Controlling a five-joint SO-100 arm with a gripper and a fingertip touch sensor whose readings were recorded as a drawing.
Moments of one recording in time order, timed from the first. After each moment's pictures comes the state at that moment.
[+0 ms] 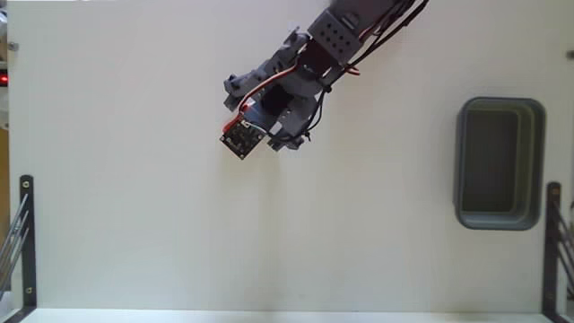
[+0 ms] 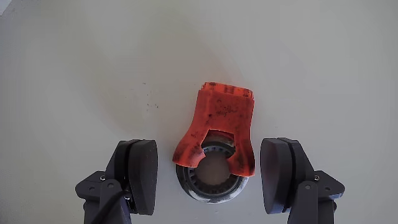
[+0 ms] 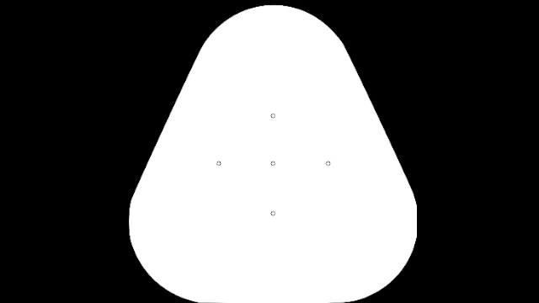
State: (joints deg) arm 40.4 120.5 137.3 39.1 -0.3
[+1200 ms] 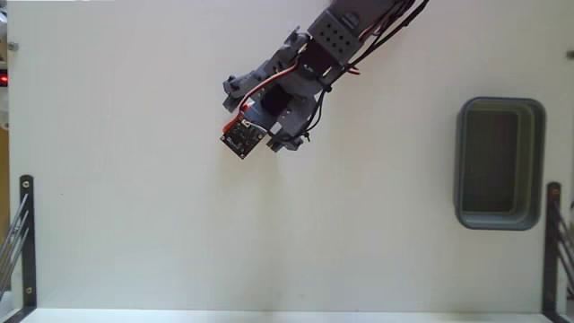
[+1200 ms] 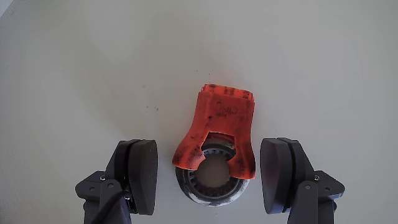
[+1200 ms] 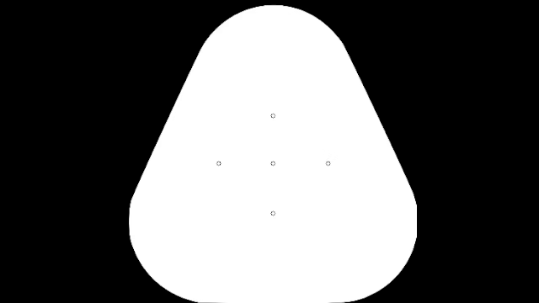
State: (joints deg) arm 40.4 120.4 138.3 37.2 -0.3
